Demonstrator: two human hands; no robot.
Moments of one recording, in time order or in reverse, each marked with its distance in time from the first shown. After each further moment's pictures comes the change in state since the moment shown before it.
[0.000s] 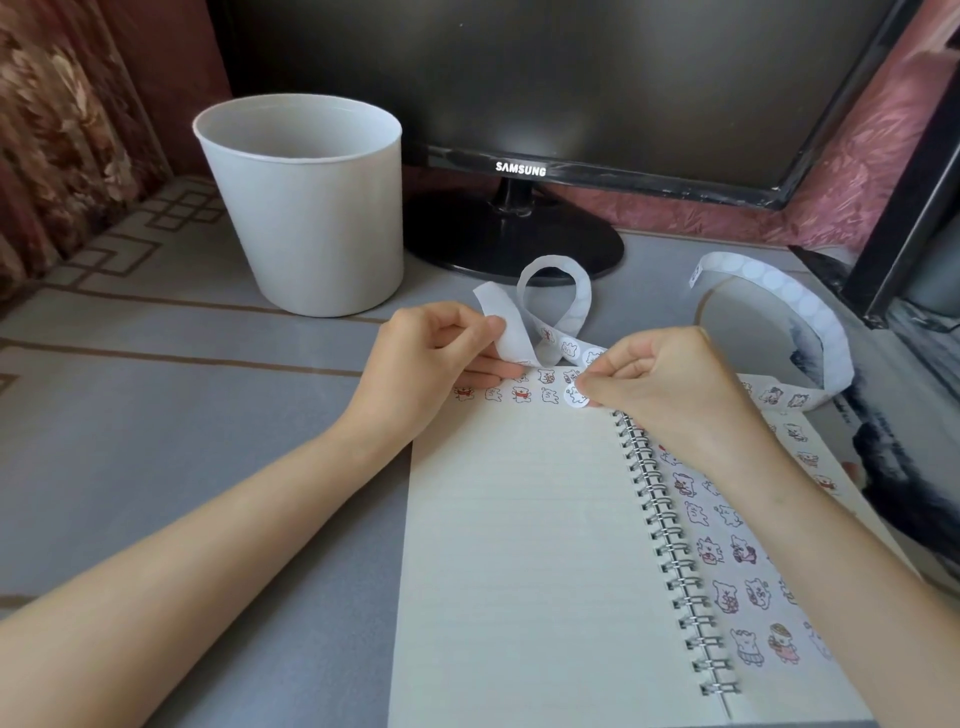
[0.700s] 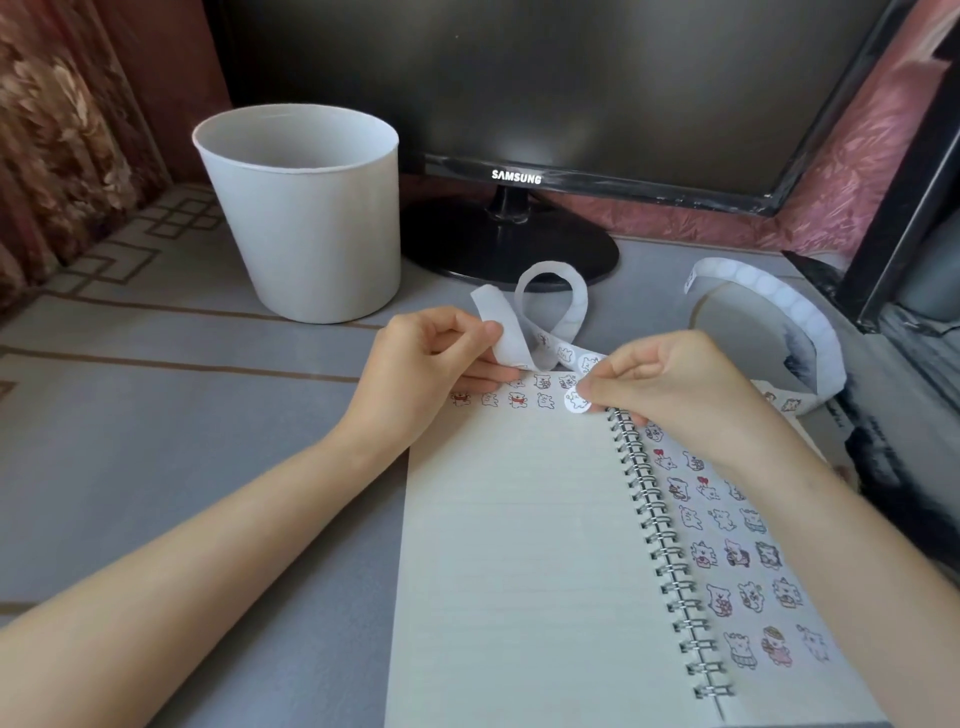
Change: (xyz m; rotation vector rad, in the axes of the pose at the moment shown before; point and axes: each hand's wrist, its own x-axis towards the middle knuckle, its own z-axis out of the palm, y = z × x) left_hand 0.000 0.000 0.001 -0.019 -0.003 0.019; right_hand -0.001 -0.006 -0.013 0.164 -0.156 0.047
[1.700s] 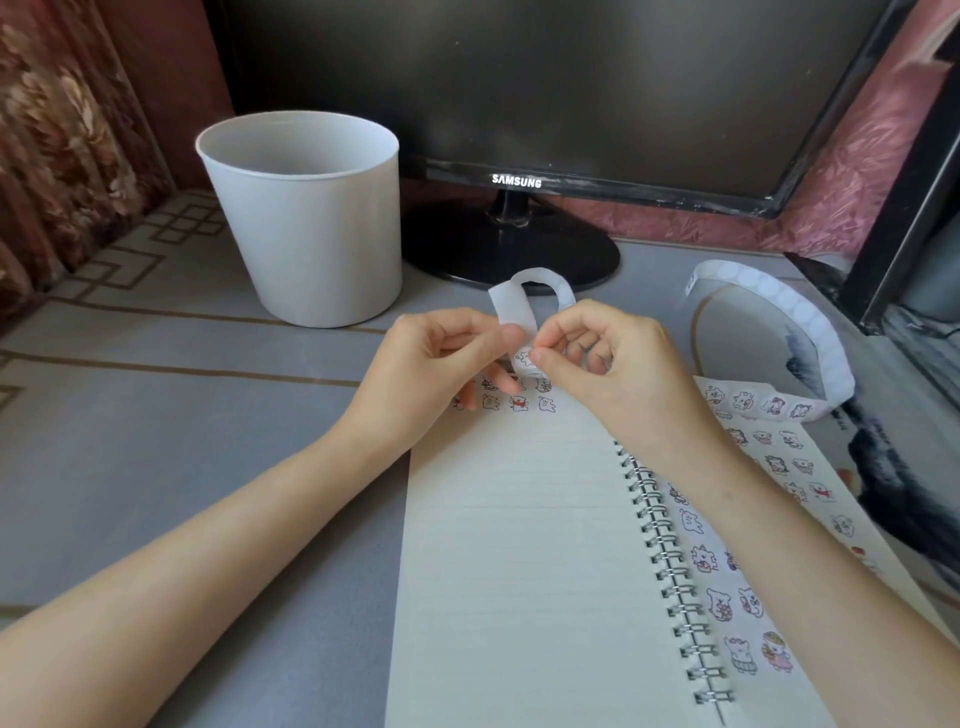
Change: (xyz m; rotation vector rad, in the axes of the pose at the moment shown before) left_hand -0.007 0.012 0.001 0.113 -0.068 0.102; right_hand 0.009 -0.007 0.027 -0.063 0.111 -0.494
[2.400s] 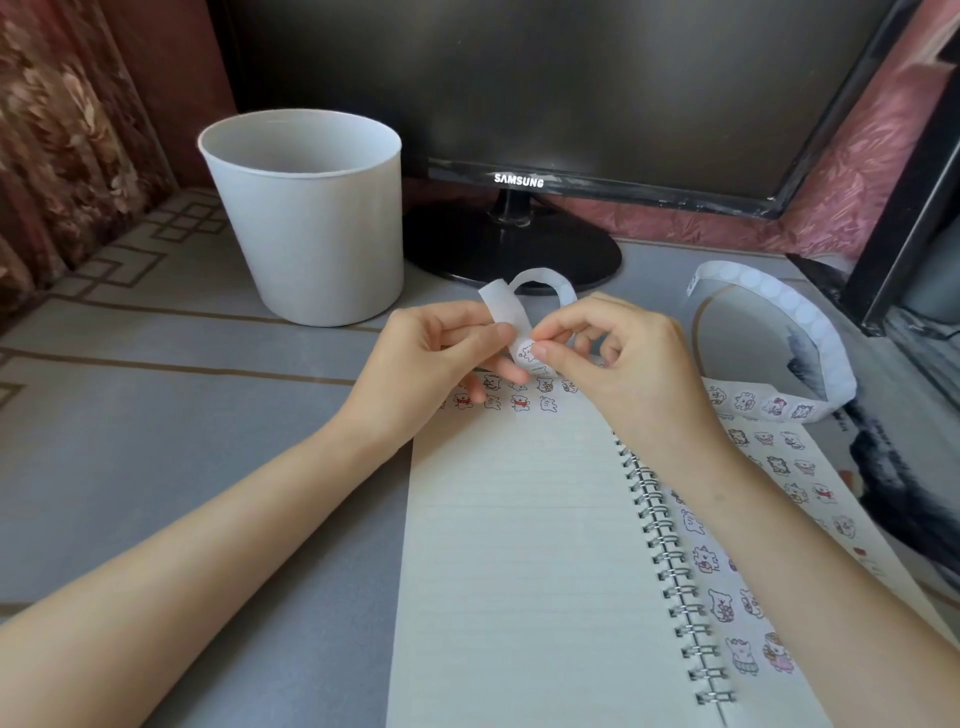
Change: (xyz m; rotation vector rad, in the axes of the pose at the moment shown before) left_hand 0.003 -0.001 -0.004 -0.079 -0.039 0.006; right_hand 0.001 -0.001 0.002 -0.069 0.112 -0.085
